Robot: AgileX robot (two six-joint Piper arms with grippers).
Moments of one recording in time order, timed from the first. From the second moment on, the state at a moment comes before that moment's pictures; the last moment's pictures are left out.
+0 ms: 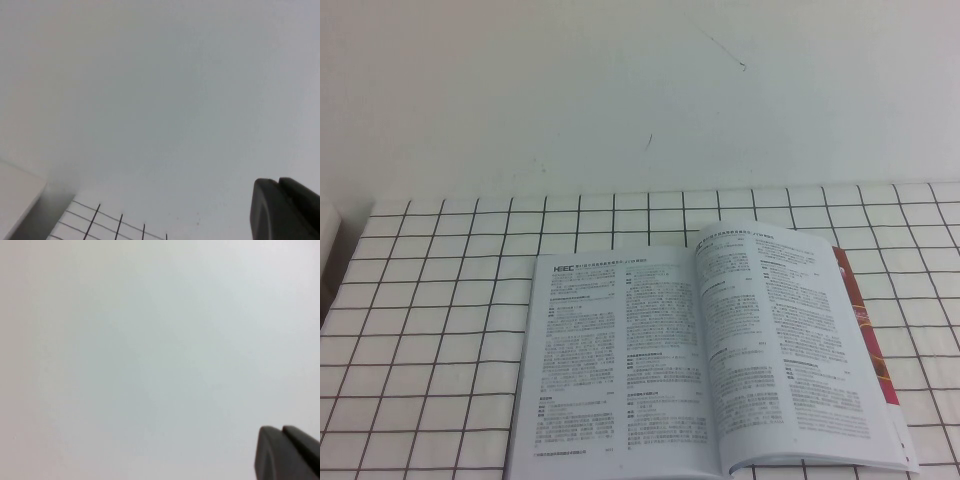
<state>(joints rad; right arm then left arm) -0.09 -0.01 0.03 0.58 -0.43 -0.36 -0.04 -0.01 0.02 -0.68 -0.19 0.16</state>
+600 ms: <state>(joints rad) -0.09 0.09 -0.54 -0.22 -0.45 0.10 -0.04 -0.01 -0.40 -0.24 -0.23 0.01</state>
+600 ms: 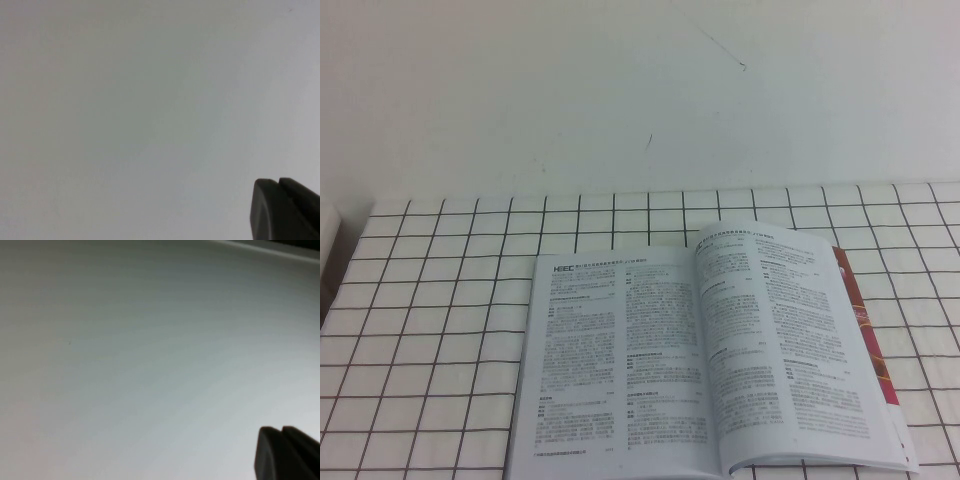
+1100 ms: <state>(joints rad) -0.05 0.71 -1.08 0.00 0.79 0.12 -0.04 0.42 -0.80 -0.10 0.55 -0.10</state>
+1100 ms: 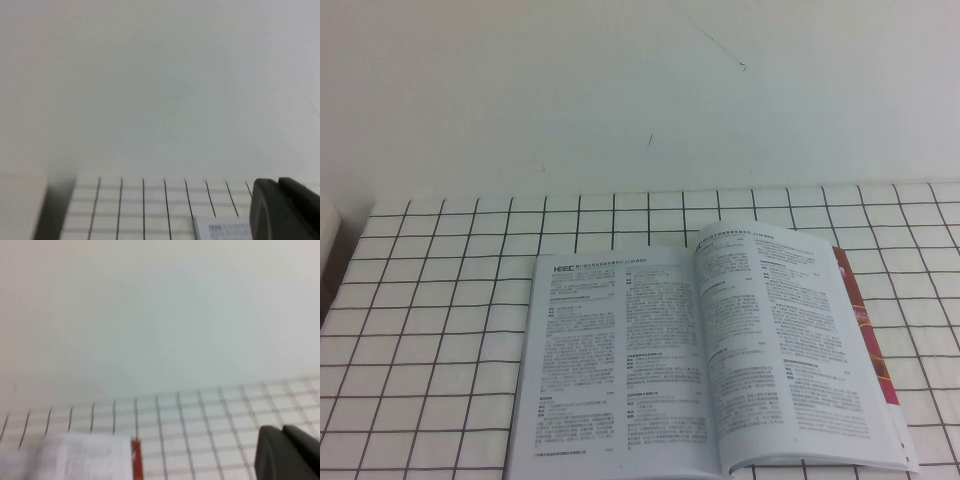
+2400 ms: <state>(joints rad) 0.52 1.62 -1.27 0.40 0.92 -0.66 -0.04 1.04 -0.80 -0.61 0.87 0.31</state>
